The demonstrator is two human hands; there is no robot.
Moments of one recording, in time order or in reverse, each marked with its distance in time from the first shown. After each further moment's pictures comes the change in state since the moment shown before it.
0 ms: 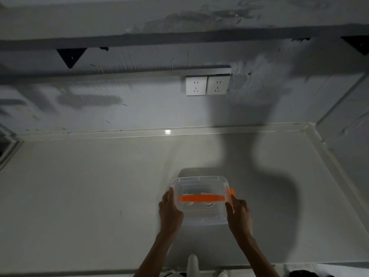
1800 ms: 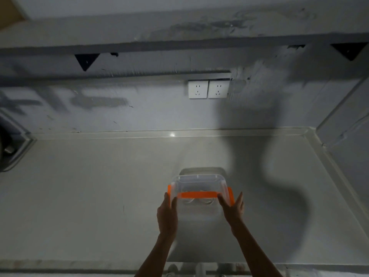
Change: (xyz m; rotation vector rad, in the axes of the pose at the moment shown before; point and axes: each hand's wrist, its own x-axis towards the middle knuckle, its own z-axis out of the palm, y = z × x) left_hand -0.033 0.009 -0.005 -0.108 0.299 0.028; right_hand 0.018 0.006 0.026 0.479 -0.110 0.387
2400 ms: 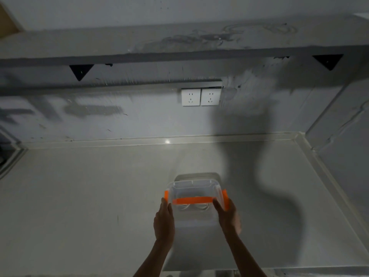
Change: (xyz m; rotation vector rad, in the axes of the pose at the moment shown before) left_hand 0.003 -0.006 0.015 0.179 -0.009 0.022; right_hand -0.010 -0.006 -0.001 -0.119 0.127 -0.098
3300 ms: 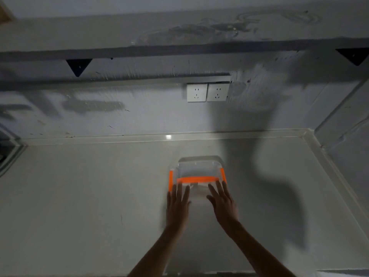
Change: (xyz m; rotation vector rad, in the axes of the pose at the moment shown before) left_hand 0.042 -0.006 0.034 0.293 -0.210 0.490; right_hand 0.020 -0.026 0.019 -0.587 -0.065 -0.773
